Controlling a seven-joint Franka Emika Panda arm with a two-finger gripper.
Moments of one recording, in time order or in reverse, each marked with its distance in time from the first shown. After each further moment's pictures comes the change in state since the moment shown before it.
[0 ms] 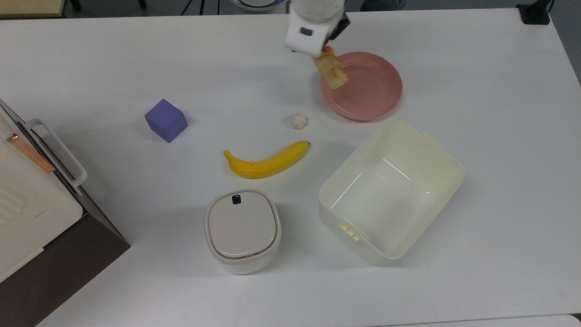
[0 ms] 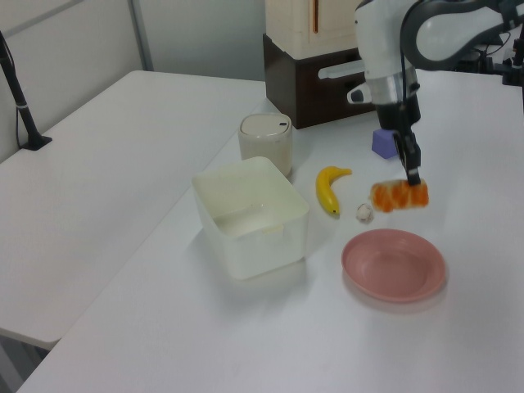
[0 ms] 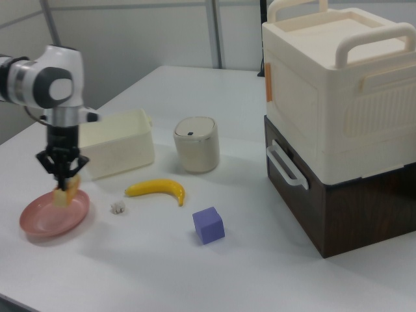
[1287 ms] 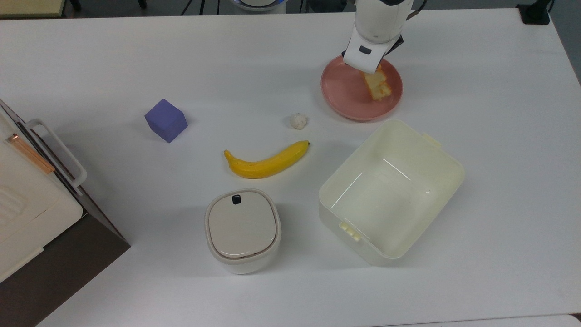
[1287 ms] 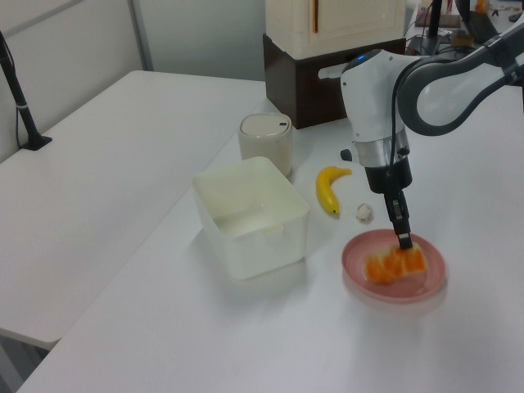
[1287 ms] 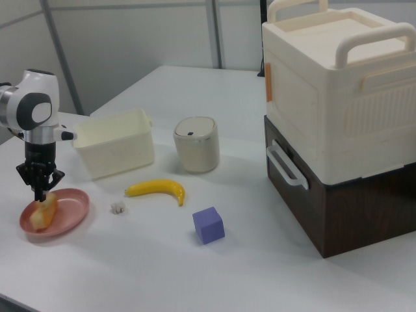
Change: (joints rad) arm 0.185 0.126 -0.006 -0.008 0.103 0.168 0.224
